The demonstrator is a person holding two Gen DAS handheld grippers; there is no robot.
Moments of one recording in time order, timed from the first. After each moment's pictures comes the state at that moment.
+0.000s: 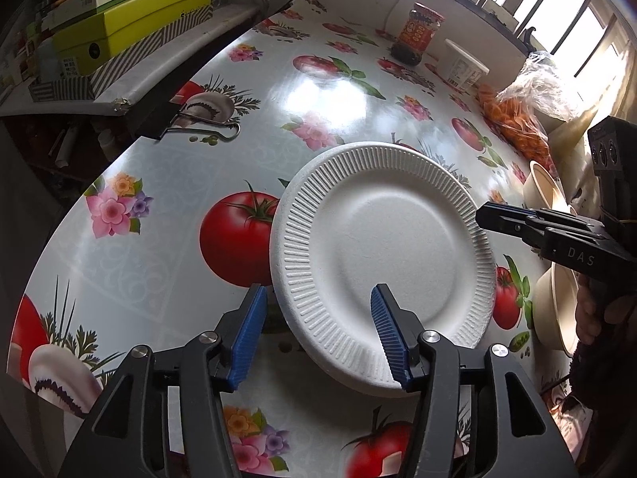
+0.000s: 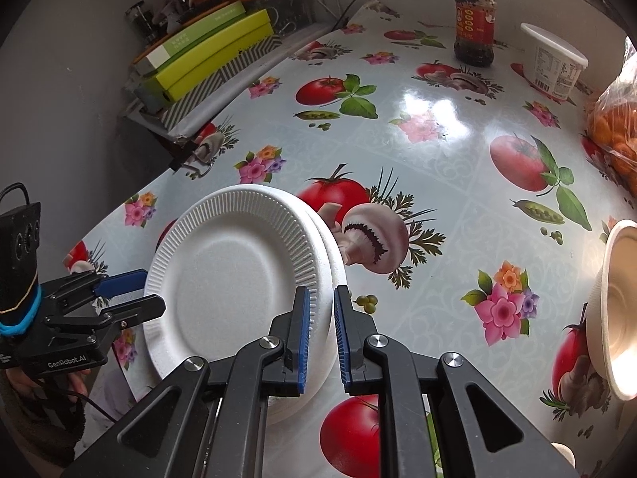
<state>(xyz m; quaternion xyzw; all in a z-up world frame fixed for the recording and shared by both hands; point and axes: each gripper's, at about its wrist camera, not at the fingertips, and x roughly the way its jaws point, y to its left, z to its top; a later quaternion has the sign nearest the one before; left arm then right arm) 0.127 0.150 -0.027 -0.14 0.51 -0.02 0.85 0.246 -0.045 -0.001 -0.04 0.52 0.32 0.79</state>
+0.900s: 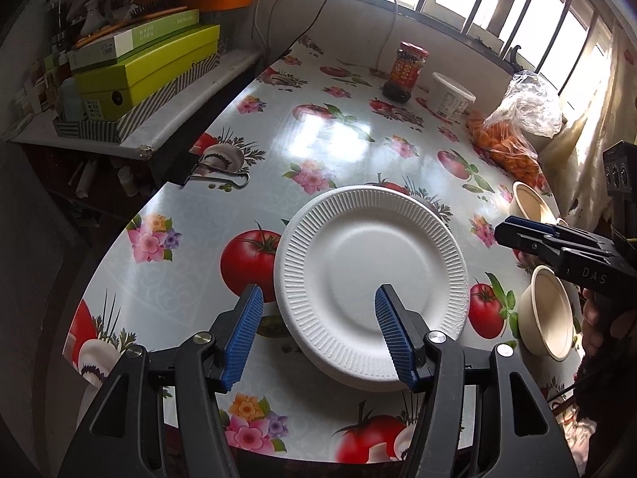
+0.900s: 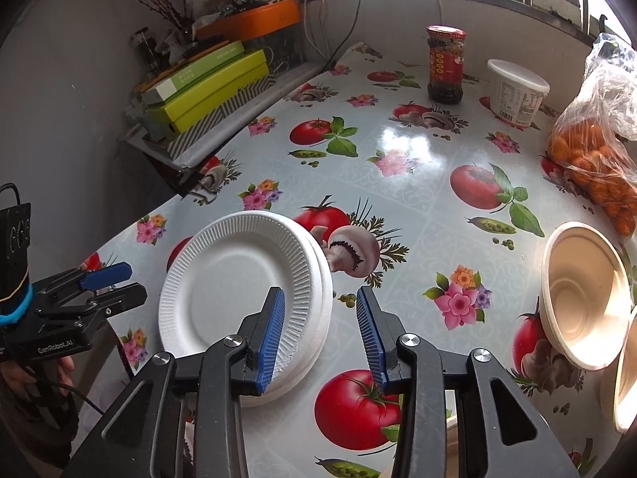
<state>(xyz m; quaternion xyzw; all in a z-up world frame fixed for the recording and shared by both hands) 0.104 0.141 0.018 -0.12 0.45 0.00 0.88 0.214 -0.081 0.042 -0.03 0.46 0.30 0.83</state>
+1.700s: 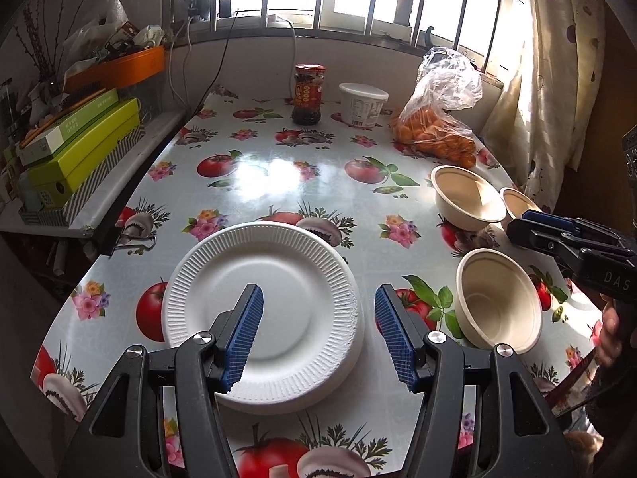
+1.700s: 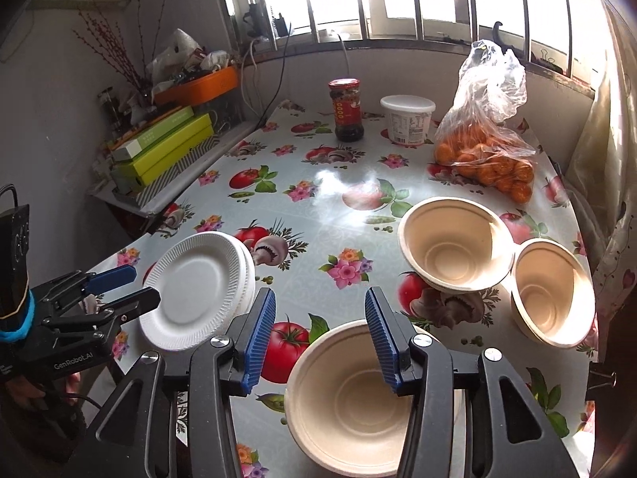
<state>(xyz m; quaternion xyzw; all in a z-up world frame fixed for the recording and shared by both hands) 0.103 0.032 0.043 -0.02 0.39 -0.08 0.92 0.142 -0.186 0.078 0.01 0.39 0.20 0.90</state>
